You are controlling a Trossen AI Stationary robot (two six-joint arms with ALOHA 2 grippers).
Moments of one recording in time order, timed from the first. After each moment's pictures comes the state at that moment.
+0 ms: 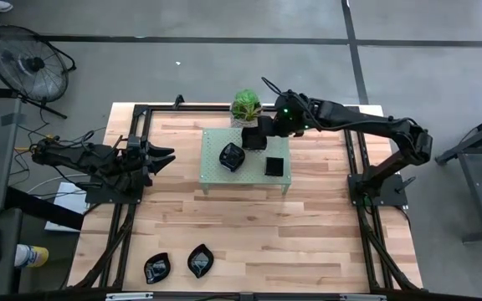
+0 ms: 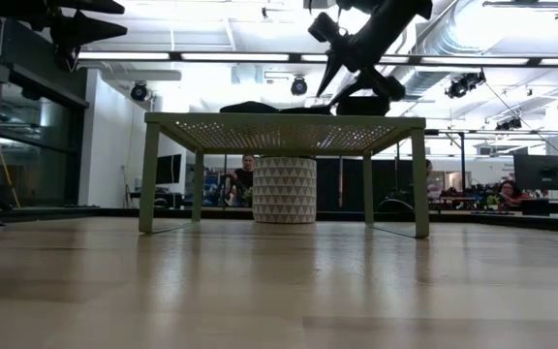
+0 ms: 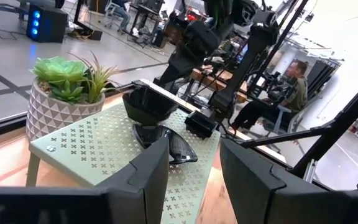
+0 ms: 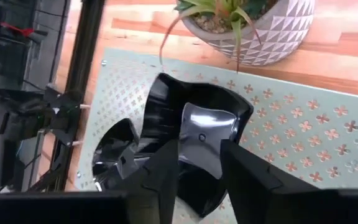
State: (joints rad) left arm -0.30 0.23 0.45 -0.24 -0.59 -0.46; right arm -0.37 1.51 1.32 -0.61 -0.06 1.03
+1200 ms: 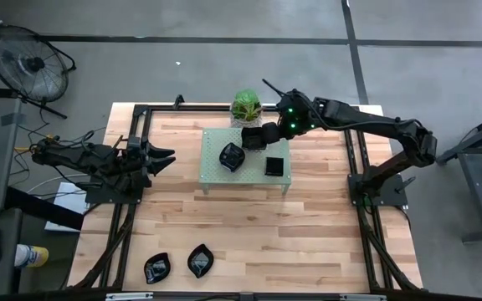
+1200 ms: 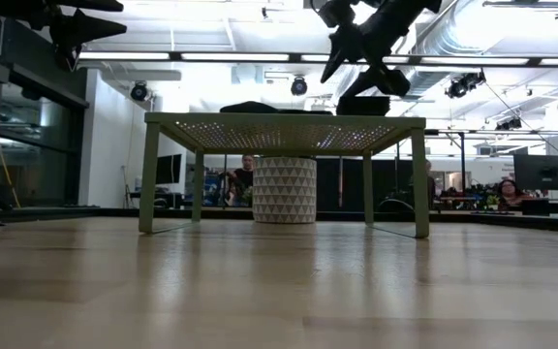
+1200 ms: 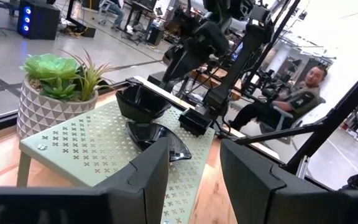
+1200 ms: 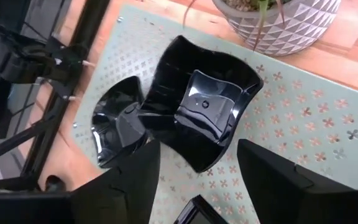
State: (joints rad) left arm -0.30 0.23 0.45 -0.24 -0.56 -0.46; right arm -0.38 1.46 1.32 -0.67 -0.16 0.83
